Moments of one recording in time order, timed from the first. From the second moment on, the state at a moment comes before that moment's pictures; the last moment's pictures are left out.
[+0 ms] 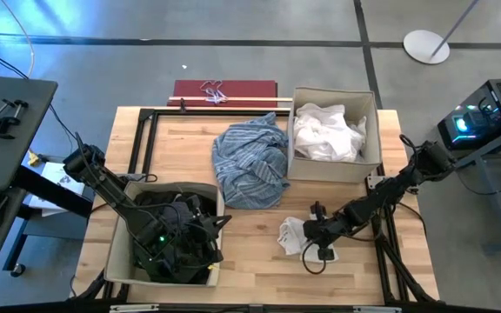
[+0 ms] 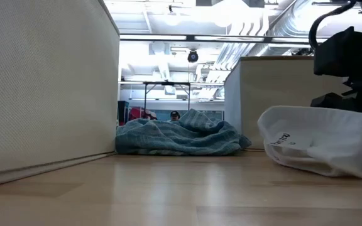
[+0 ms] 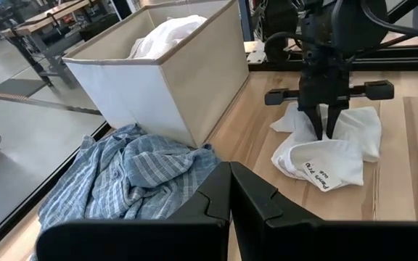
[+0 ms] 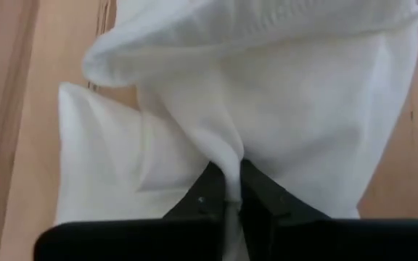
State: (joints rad) left arm -0.72 1.60 1.30 -0.58 -1.12 -0.57; right arm 0.58 1.53 0.62 -0.20 0.10 0.50
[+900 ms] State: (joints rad) left arm -0.72 1.60 1.30 -0.58 -1.12 -0.57; right arm 0.59 1.53 1.82 -1.08 0.80 0.06
